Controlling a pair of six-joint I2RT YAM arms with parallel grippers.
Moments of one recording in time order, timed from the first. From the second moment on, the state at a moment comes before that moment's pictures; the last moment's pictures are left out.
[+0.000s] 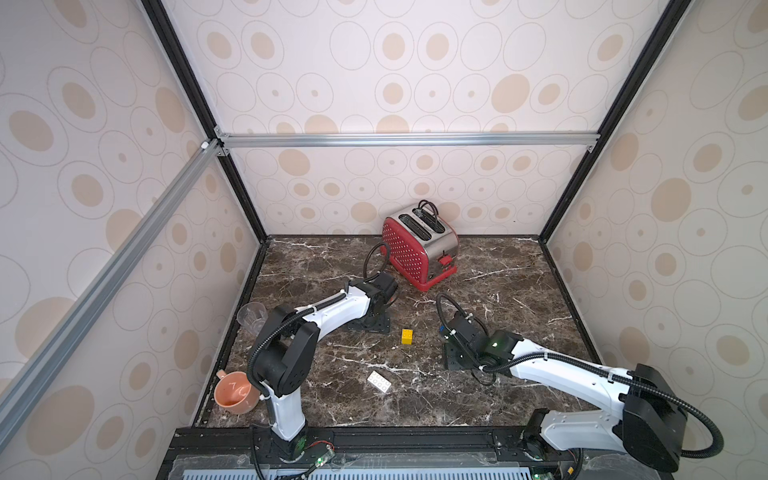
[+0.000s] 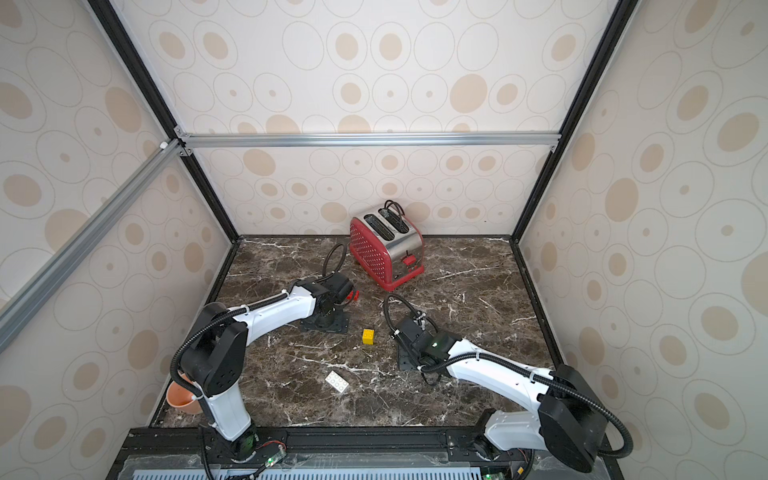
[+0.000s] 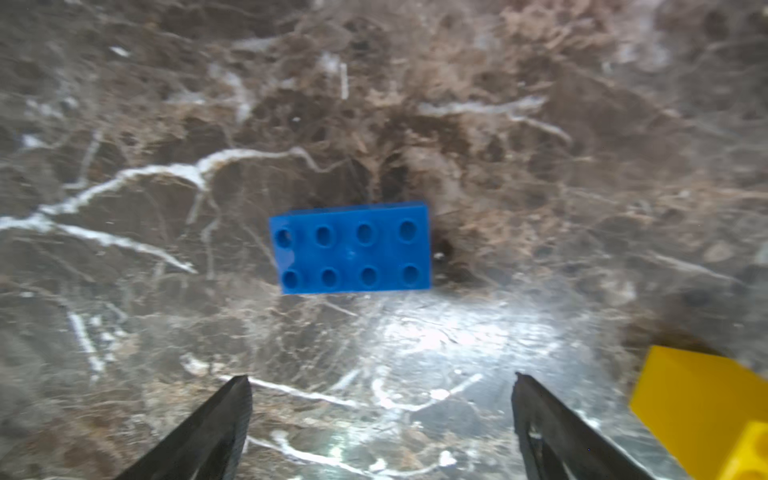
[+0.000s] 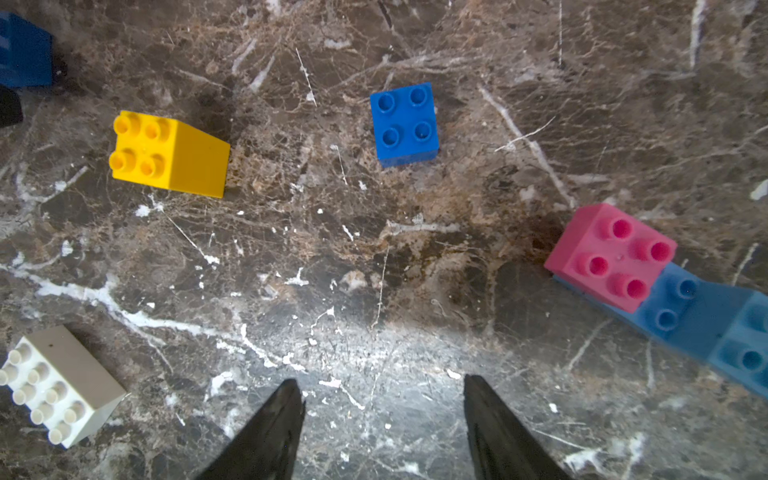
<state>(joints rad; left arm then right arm) -0.60 1.81 1.27 -0.91 -0.25 -0.58 0.85 1.27 0.77 -0.67 0.21 0.77</state>
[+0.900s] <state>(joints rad) -0.48 1.95 1.35 -0.83 -0.13 -0.53 0.85 1.28 0.75 -0.63 0.21 0.78</state>
